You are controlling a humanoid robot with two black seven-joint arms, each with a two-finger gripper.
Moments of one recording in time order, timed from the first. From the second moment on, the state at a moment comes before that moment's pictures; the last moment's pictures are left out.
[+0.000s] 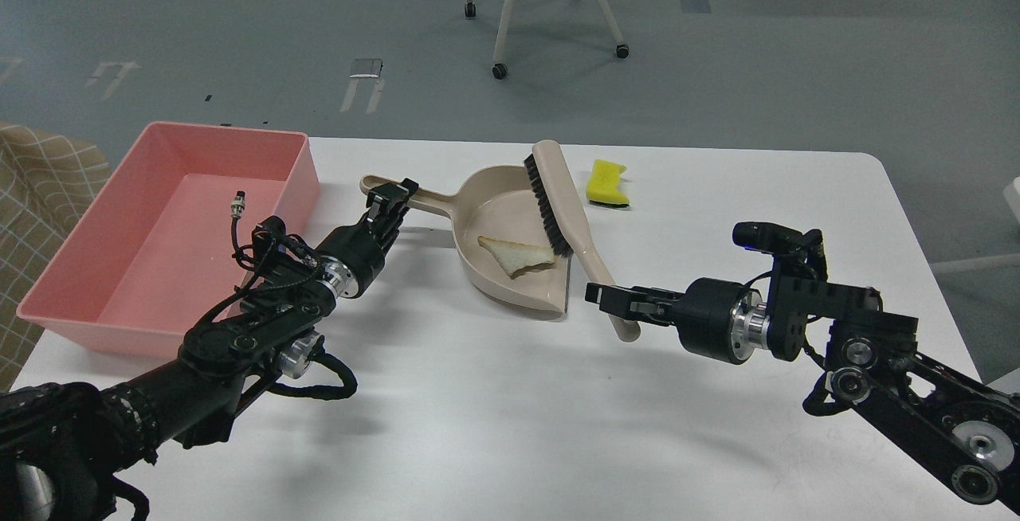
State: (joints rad) left arm -0.63 0.22 -0.40 -0.67 0.59 0.10 -0.49; right arm 0.45 -0.41 0.77 1.52 -1.57 0.49 -0.06
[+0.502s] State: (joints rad) left arm -0.64 0.21 -0.40 -0.67 0.59 0.09 -0.49; right arm 0.48 -0.57 0.91 1.44 -1.45 0.49 -0.07
